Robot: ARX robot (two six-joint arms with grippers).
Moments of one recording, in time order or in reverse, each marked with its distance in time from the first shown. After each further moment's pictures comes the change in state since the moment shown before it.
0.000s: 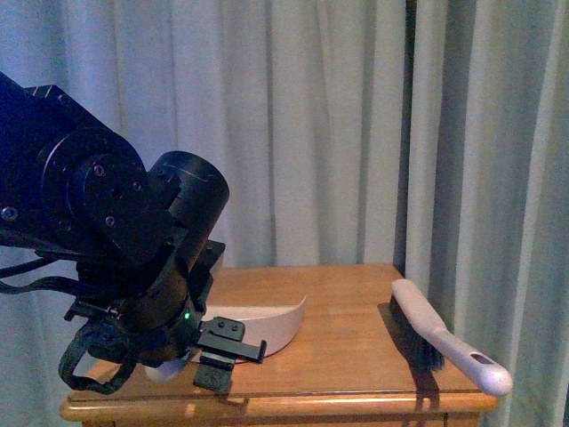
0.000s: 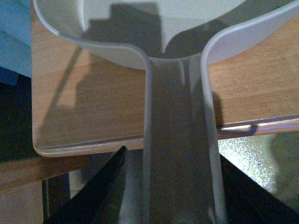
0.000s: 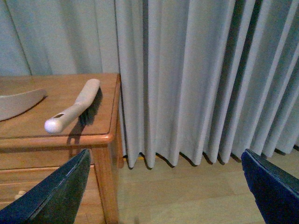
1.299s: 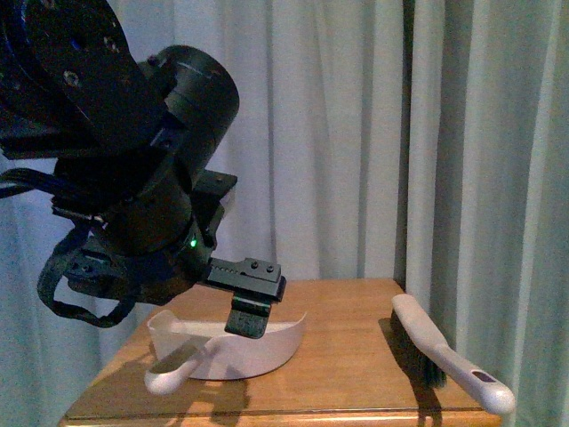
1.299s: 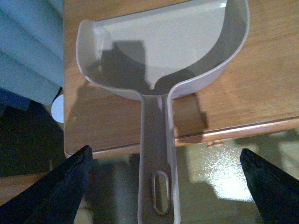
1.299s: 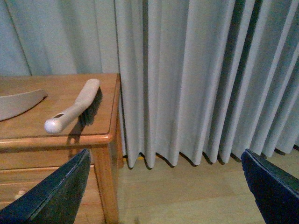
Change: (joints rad) left arm -0.057 -0.152 0.050 -0.100 -0.027 -0.005; right arm 0.000 0.000 0.000 0.000 0.000 0.000
